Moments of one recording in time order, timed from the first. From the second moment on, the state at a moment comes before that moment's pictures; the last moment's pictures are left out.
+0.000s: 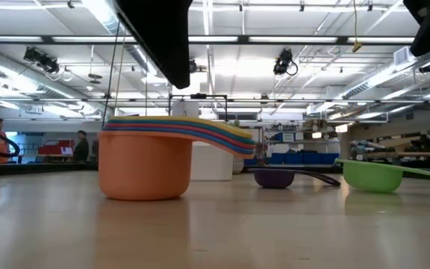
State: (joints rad) left arm -0.58 2.24 2.00 -1.31 -0.59 -0.91; right arm 0.91 1.36 0.87 -0.61 0.68 0.57
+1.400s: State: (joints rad) left arm -0.29 2.23 1.97 -1.08 -0.47 0.04; right arm 0.68 1.47 0.87 -0.60 0.61 0.79
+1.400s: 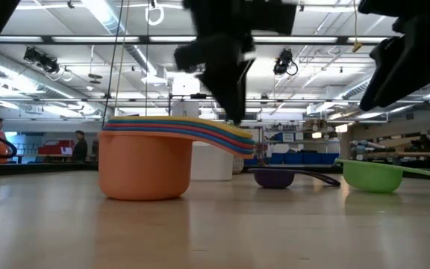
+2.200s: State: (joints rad) left arm -0.35 1.90 1.46 -0.80 -0.48 0.02; right arm 0.56 1.66 1.07 -0.63 0.44 0.75
